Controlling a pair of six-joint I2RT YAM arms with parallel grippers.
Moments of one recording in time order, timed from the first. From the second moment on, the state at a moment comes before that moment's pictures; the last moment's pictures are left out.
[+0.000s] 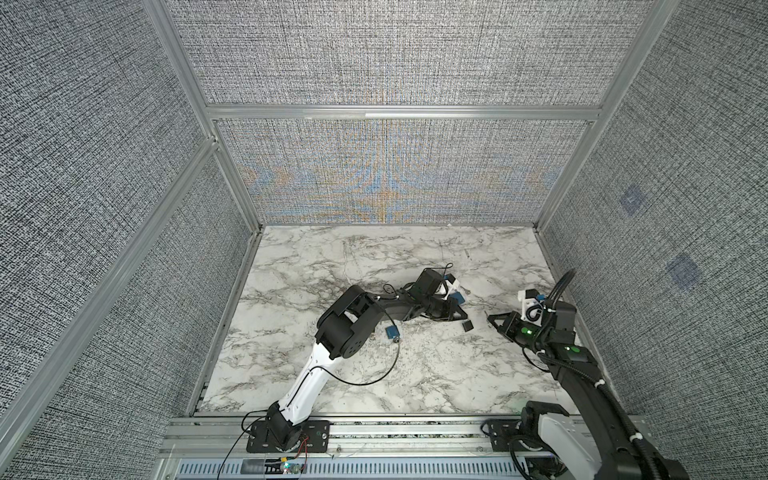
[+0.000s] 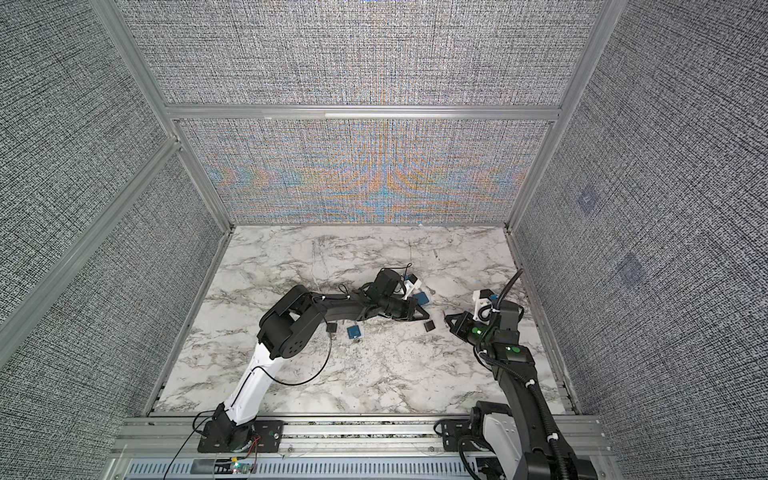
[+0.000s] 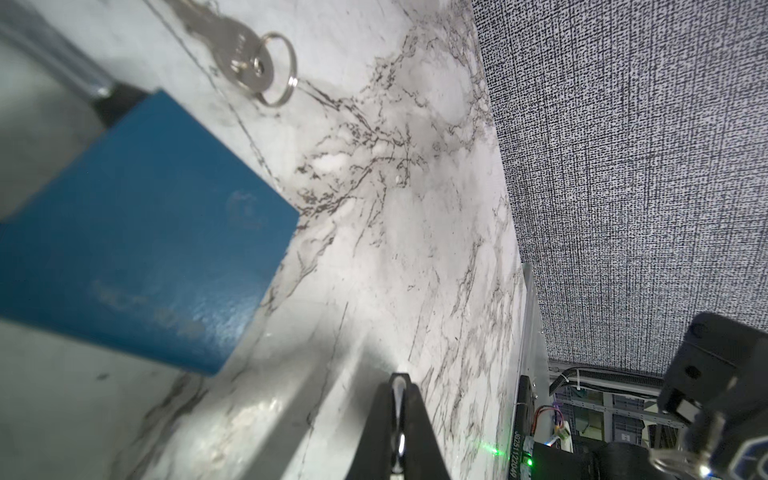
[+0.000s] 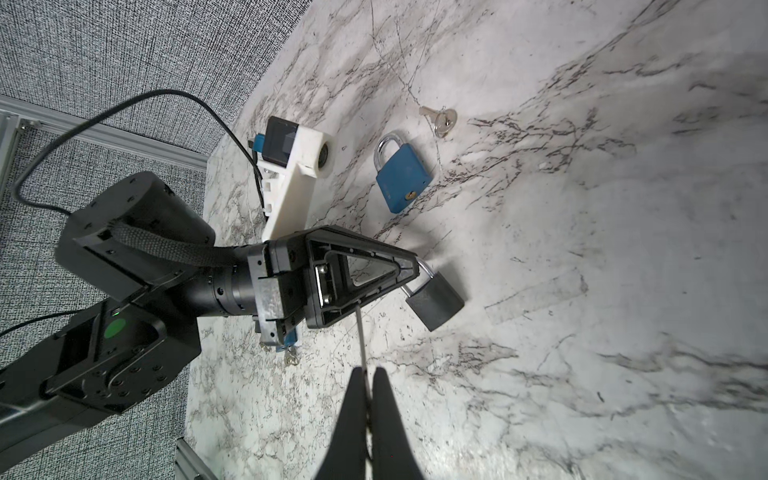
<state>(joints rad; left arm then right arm) -0.86 2.37 1.55 0.18 0.72 -0.75 -0.11 0.88 0.45 -0.29 -0.59 0.55</state>
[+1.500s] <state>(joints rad) -0.79 1.70 0.92 0.40 0.50 -0.68 0.02 1.34 0.56 -0.17 -0.40 0.42</state>
